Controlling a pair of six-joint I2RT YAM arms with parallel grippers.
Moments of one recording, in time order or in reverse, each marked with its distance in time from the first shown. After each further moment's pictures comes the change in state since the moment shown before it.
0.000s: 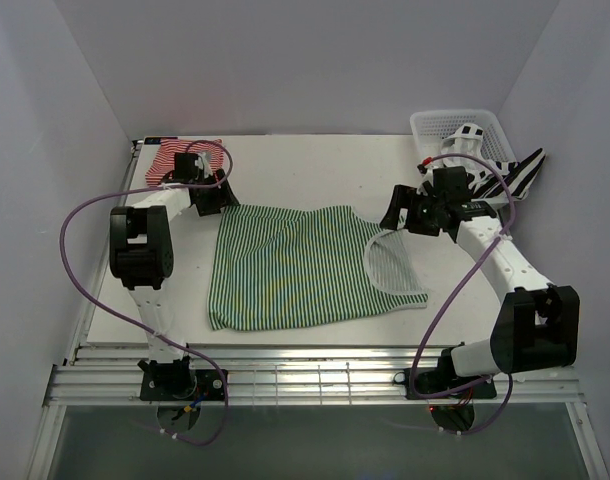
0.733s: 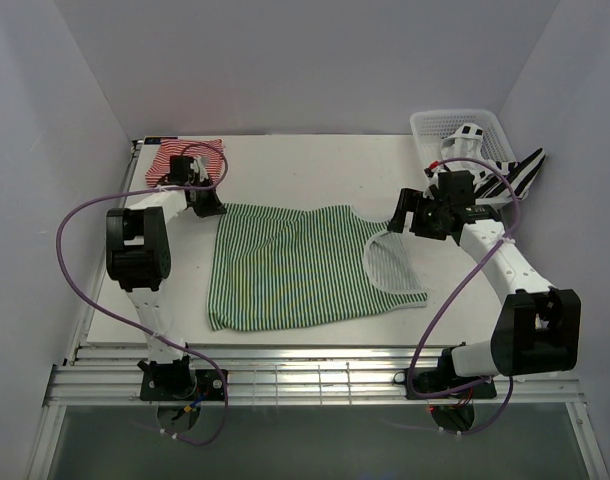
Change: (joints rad) left arm 0.019 -0.013 -0.035 -0.008 0.005 -0.003; right arm -0.037 -0.018 -0.034 -0.005 0.035 -0.014
